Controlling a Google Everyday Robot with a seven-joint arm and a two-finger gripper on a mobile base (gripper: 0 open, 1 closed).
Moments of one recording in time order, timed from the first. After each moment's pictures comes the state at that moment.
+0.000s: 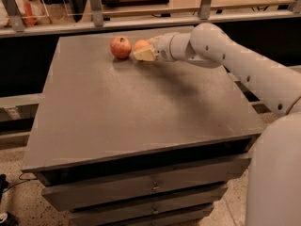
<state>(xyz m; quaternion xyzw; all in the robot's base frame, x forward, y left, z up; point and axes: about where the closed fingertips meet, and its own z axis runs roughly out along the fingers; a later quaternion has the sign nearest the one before) 0.804 -0.013 0.855 -0.39 0.72 0.18 0.55</state>
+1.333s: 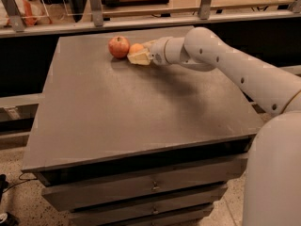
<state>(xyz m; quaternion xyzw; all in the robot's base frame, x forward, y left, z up) 0.797 0.011 0.838 -0.39 0.72 0.20 0.53</state>
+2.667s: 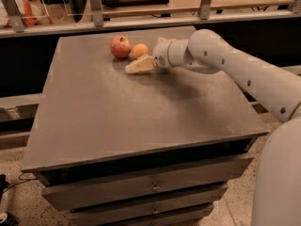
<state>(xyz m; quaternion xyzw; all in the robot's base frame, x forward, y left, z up) 0.786 -0.001 0.839 -0.39 0.72 0.20 0.53</state>
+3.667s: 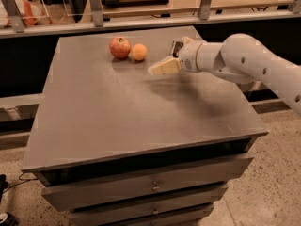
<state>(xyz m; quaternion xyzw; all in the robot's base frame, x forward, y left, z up) 0.741 -0.083 0.862 -0.36 0.73 0.17 0.56</state>
